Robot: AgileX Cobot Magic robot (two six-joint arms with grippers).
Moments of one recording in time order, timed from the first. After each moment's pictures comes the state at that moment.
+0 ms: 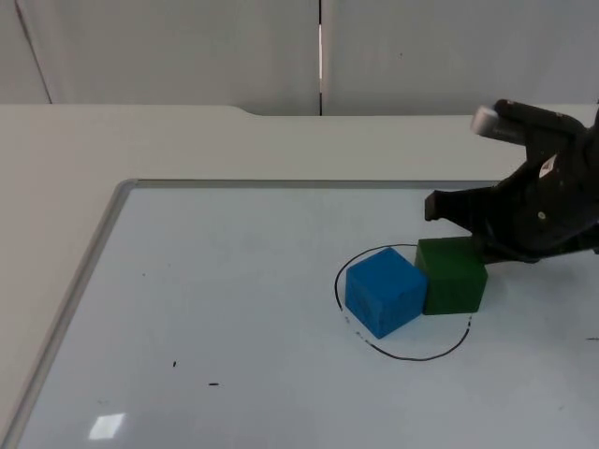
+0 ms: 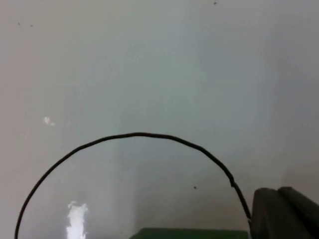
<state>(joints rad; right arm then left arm) 0.38 2.01 -1.01 0.27 0.10 0.18 -0.01 0.00 -0.50 -0.01 1.09 0.01</state>
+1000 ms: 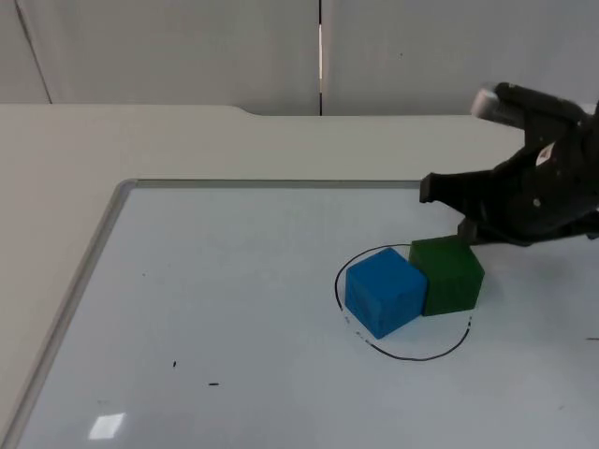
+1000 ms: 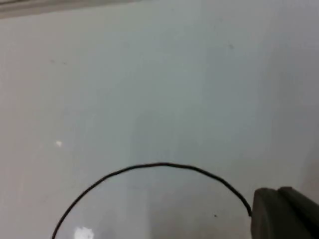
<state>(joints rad) 0.39 1.98 -1.01 0.24 0.05 0.20 -0.01 0.00 -0.50 -0.01 1.09 0.01</state>
